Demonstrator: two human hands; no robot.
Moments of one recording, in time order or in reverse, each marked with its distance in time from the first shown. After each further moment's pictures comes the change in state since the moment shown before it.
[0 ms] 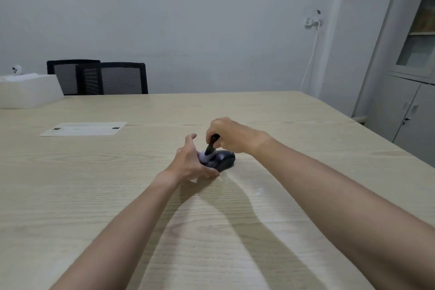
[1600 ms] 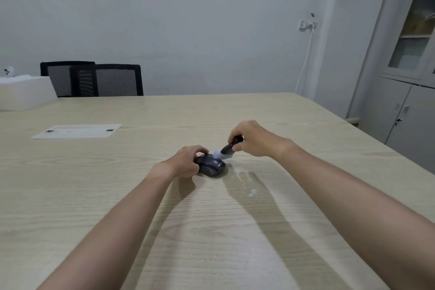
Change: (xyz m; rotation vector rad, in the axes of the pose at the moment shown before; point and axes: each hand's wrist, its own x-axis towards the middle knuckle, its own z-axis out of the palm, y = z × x) left_hand 0.013 0.013 -0.008 0.264 -0.230 -0.019; right_hand -0.046 0.042 -0.010 0.148 0.089 0.185
